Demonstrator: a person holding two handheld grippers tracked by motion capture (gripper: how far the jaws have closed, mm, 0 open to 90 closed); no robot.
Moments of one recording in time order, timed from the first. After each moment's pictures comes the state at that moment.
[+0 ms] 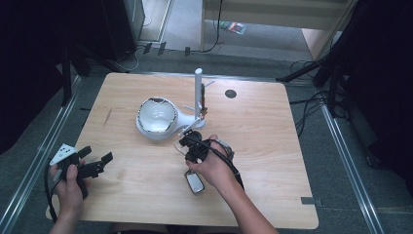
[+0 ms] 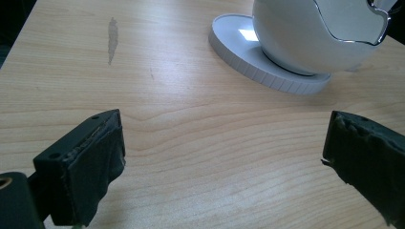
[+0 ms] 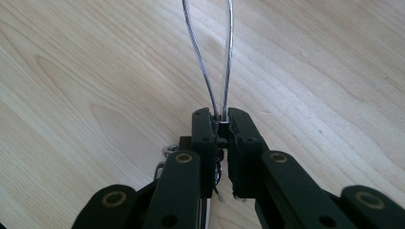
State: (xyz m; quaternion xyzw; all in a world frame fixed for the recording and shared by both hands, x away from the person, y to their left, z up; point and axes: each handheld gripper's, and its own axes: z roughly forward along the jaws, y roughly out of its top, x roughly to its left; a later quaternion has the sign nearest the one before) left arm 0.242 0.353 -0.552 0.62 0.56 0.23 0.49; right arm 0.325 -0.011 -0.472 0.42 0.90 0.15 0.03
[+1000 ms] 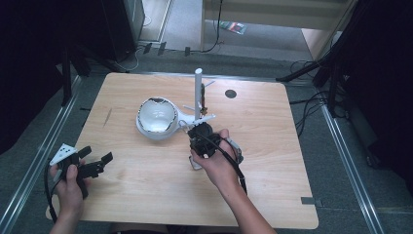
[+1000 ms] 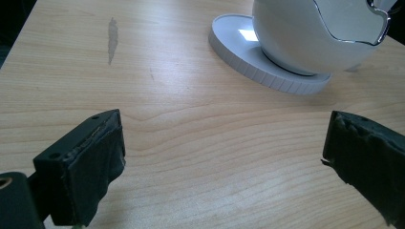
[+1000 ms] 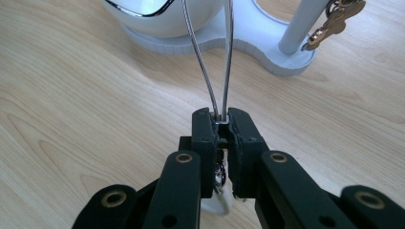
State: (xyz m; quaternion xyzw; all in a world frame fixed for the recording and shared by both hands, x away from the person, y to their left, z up) left arm 0.242 0.353 -0.552 0.62 0.56 0.23 0.49; right arm 0.317 -0.032 -0.439 0.44 0.84 0.29 0.14
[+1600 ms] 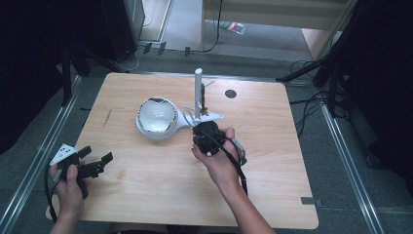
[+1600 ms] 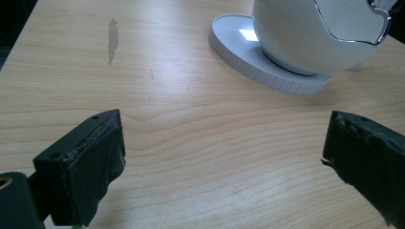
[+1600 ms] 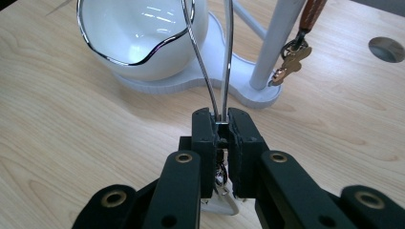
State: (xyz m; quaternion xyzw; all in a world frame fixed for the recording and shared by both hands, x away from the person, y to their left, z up) left arm 0.242 0.352 -0.552 0.62 0.56 0.23 0.49; right arm 0.314 -0.042 -0.426 0.45 0.80 0.34 0.19
